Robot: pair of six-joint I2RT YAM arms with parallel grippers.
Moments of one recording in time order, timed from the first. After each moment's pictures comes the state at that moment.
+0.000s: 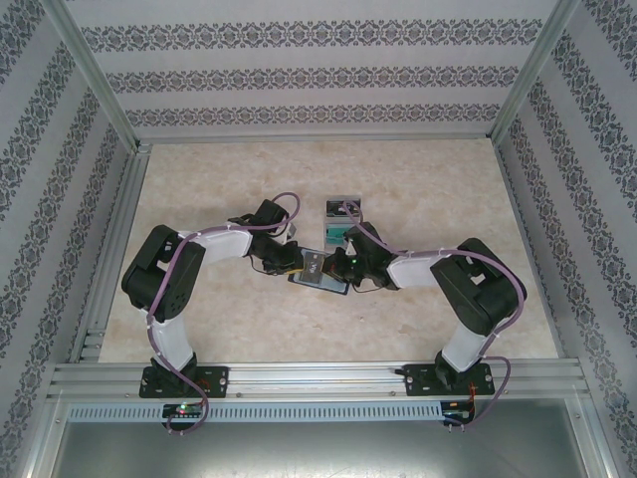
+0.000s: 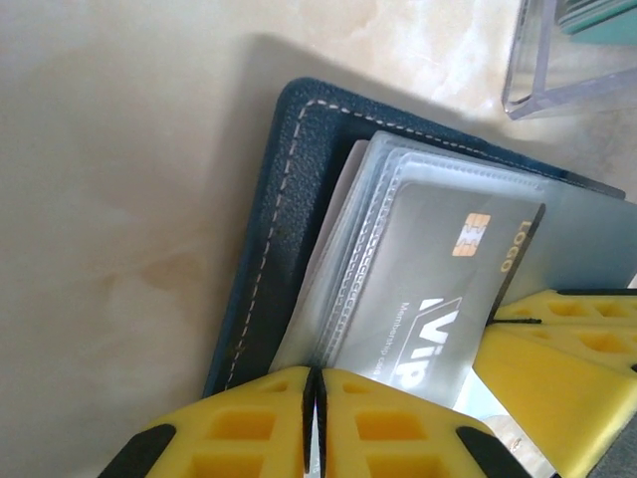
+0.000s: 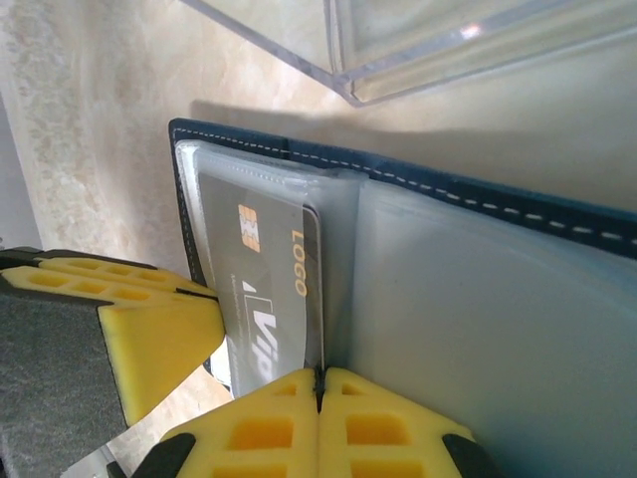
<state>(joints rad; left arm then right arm) -0.47 1.84 1.03 -0.39 0.50 -0.64 0.60 1.71 0.67 0.23 -0.44 1.05</state>
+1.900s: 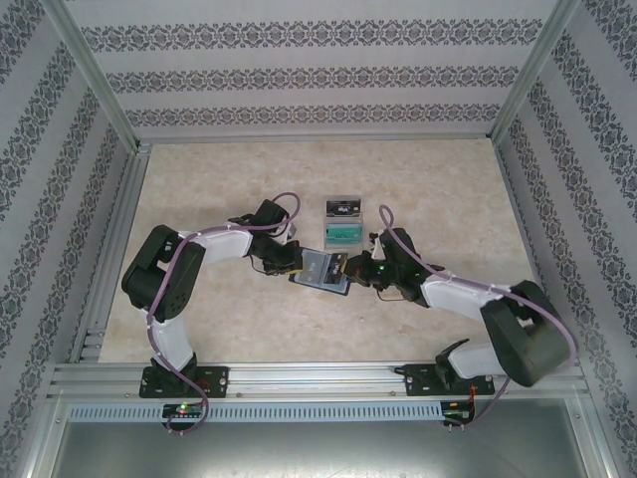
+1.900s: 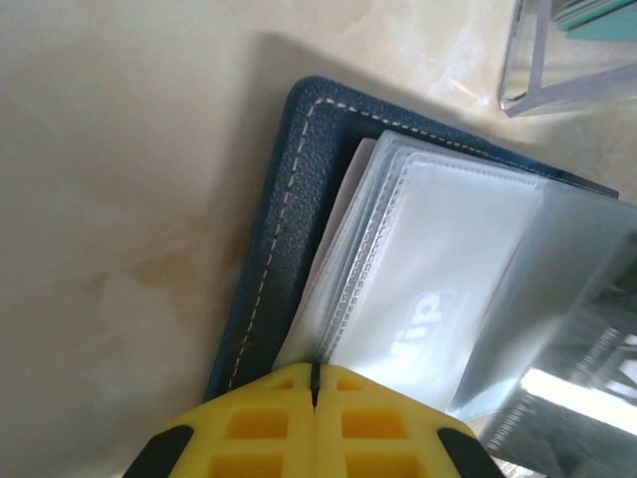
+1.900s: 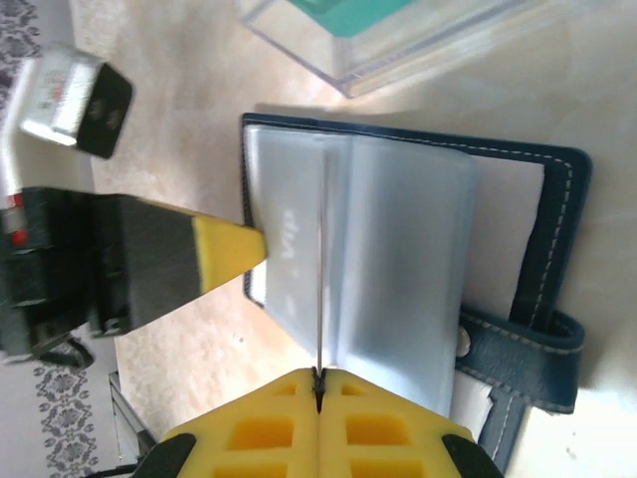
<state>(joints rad) -0.47 1.84 1.03 -0.39 0.50 -0.64 0.50 1.34 0.48 0.14 -0.47 0.98</state>
